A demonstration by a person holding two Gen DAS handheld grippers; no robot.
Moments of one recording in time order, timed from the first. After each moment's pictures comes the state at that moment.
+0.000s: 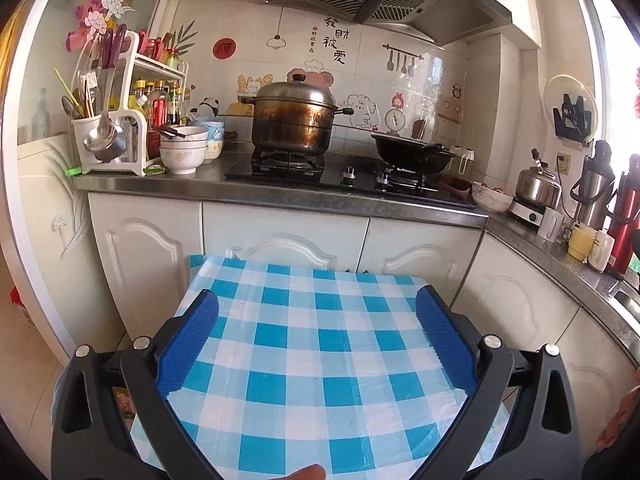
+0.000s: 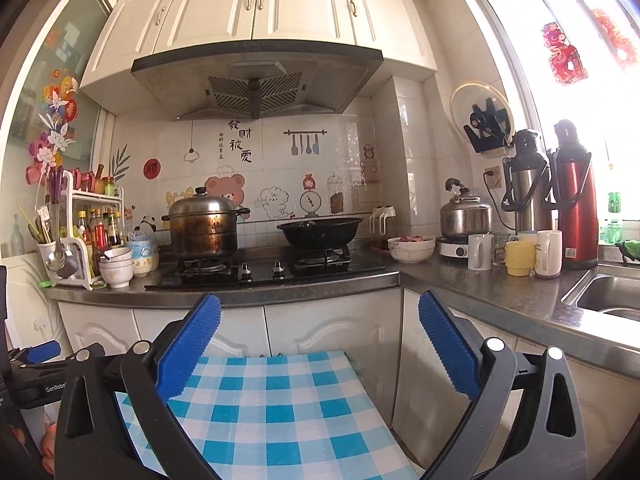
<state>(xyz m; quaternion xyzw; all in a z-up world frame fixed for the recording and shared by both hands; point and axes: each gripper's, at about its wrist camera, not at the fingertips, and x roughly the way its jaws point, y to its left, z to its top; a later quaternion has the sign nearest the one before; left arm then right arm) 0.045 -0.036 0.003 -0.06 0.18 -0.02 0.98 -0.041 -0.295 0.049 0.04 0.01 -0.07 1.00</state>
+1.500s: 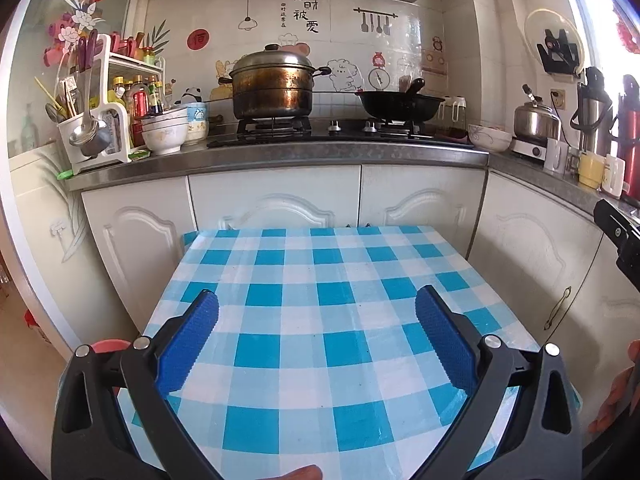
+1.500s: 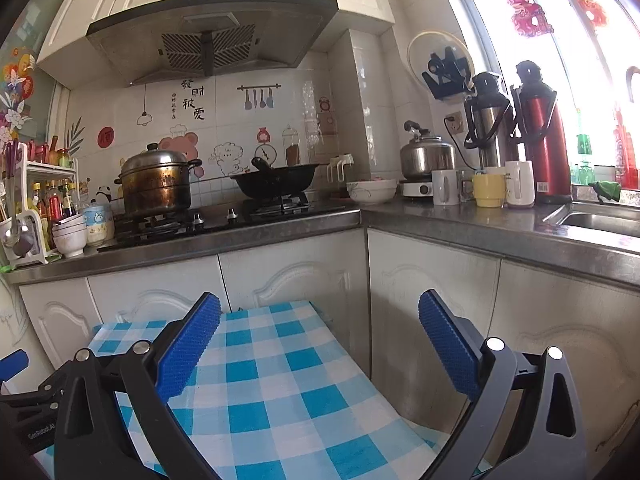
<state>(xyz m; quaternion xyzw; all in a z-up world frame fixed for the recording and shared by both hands) 0.045 -0.085 -0.081 0.02 0.21 -0.01 0.98 0.000 -0.307 -0.051 0.08 0.09 -0.13 0.98</state>
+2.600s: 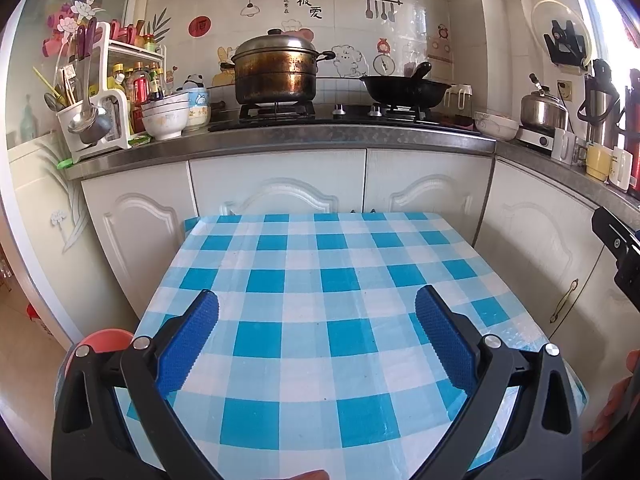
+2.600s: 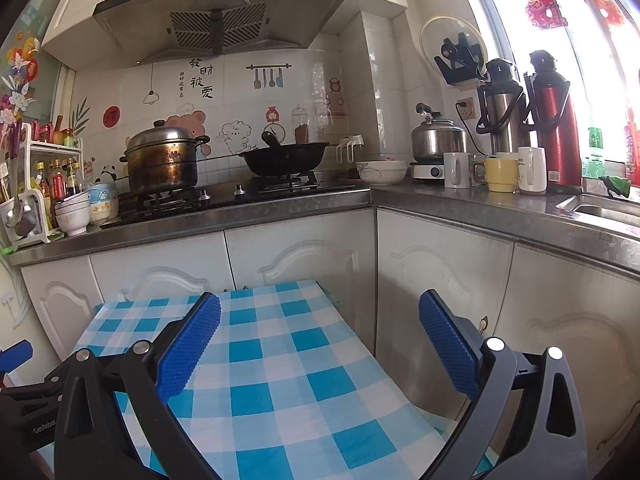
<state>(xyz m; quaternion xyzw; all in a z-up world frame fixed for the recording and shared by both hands) 0.055 -0.082 -0.094 0.01 0.23 0.00 0.97 0.012 -0.296 -0.065 0.07 0.11 -0.12 0.98</state>
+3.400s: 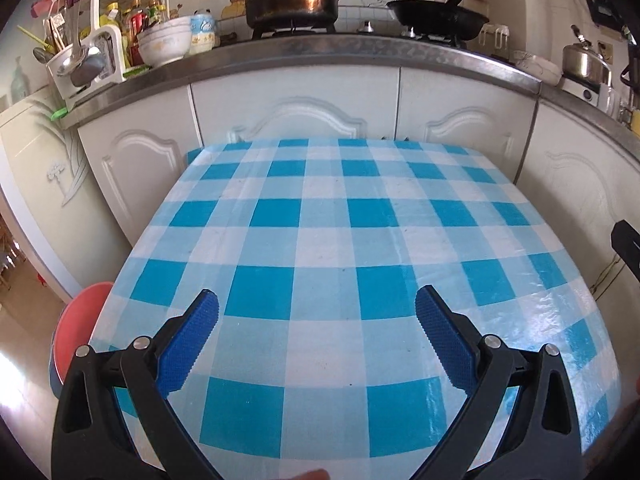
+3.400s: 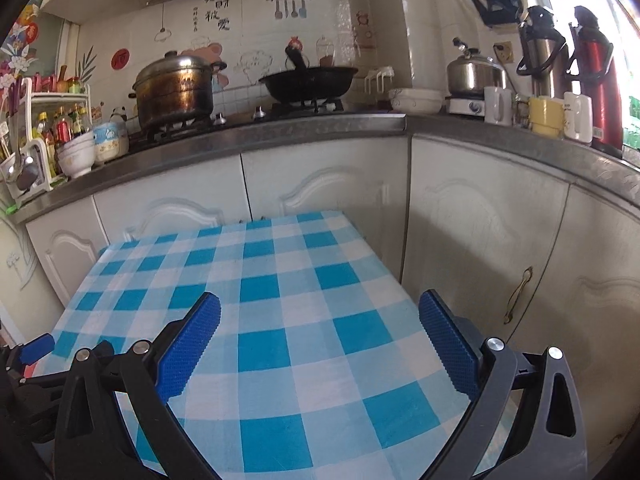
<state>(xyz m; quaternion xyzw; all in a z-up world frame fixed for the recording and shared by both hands) 0.121 -0.077 -0.168 0.01 0.35 0.05 0.94 0.085 -0.283 -0.128 0.06 0.25 -0.06 0.96</state>
